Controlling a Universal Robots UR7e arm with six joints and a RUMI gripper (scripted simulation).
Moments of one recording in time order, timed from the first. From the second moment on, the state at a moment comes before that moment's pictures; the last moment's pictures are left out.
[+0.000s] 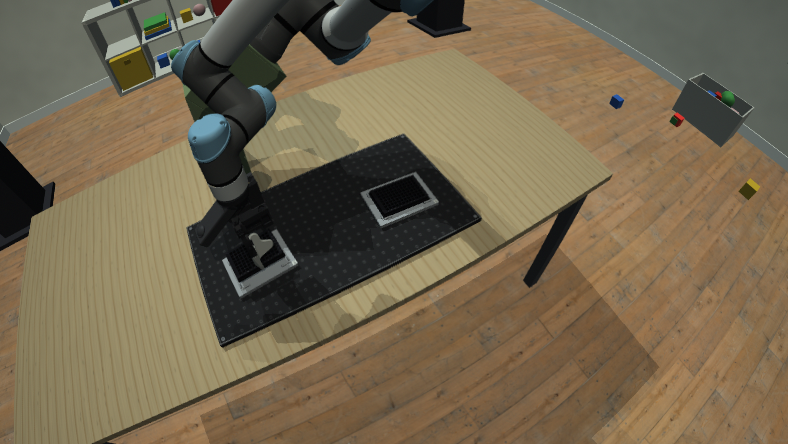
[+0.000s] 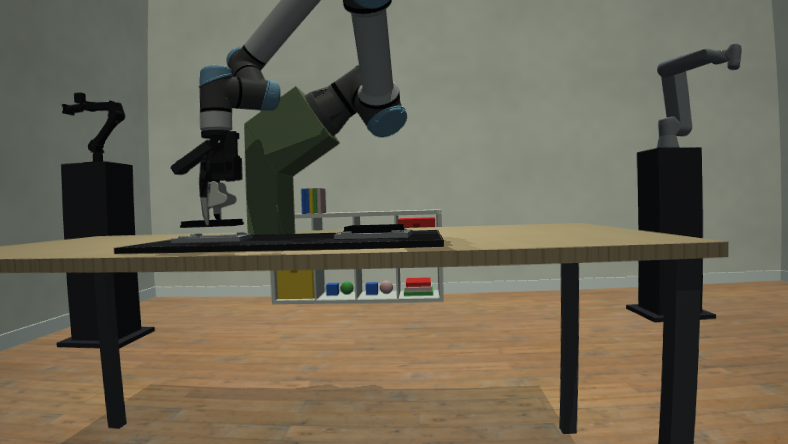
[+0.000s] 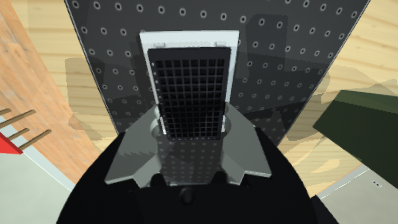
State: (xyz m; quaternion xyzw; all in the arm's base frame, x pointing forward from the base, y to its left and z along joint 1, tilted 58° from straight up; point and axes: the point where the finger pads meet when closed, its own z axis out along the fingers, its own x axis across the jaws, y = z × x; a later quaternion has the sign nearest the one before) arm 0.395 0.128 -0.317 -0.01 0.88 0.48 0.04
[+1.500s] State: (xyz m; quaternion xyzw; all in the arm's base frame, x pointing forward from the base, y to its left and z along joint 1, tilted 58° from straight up) arm 0.391 0.076 -0.283 -0.01 0.88 0.48 0.04
